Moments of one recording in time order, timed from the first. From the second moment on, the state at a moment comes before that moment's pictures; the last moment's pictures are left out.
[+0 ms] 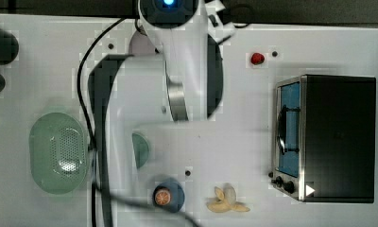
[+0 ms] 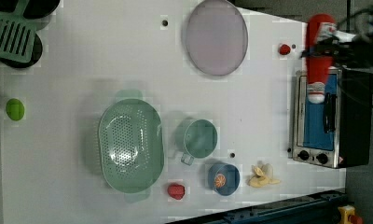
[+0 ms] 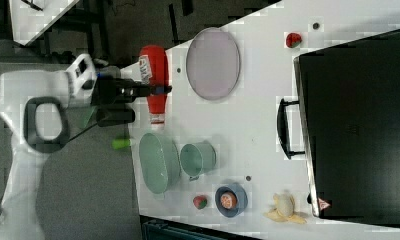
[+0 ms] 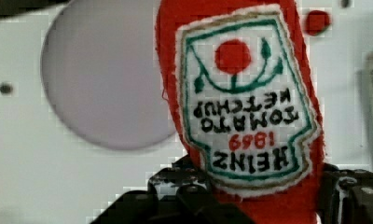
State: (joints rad) arm -0.04 0.23 0.10 -1.69 -0.14 0.37 -0.36
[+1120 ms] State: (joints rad) arm -0.11 0.20 0.06 -2.40 -0.04 0.93 -0.23
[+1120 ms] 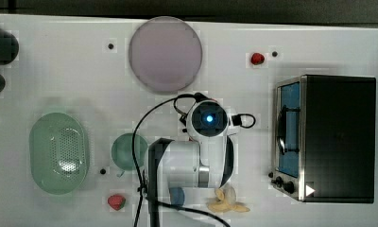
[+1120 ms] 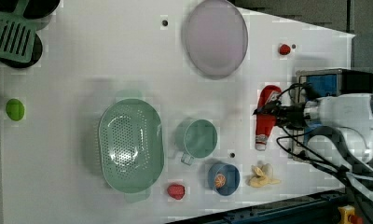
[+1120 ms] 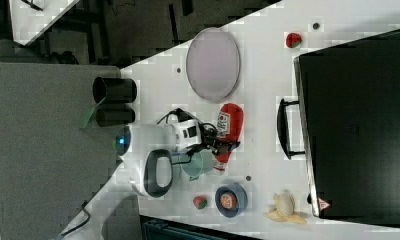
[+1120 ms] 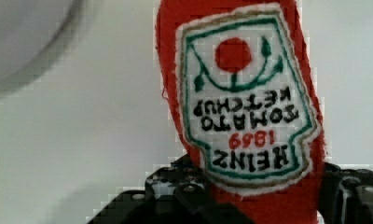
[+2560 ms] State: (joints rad) arm -0.10 -0.07 0.06 -1.88 0.00 0.35 -0.13
